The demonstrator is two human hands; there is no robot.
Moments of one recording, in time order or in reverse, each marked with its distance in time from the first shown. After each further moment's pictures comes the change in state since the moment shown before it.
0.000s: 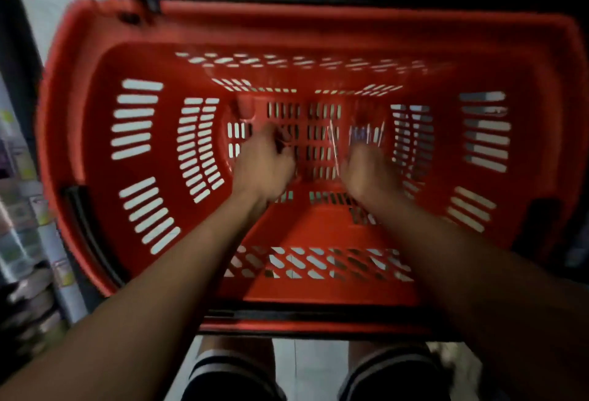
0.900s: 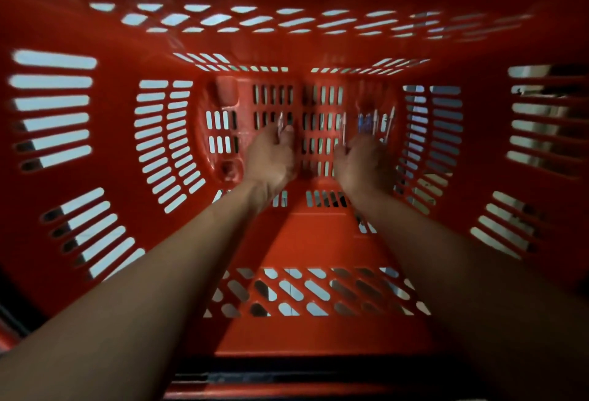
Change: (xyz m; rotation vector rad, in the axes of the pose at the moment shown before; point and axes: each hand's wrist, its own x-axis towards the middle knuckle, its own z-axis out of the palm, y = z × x) left_hand 0.049 -0.028 0.063 -0.327 -0.108 -0.178; right_hand 0.035 0.006 0.059 0.114 0.176 0.165
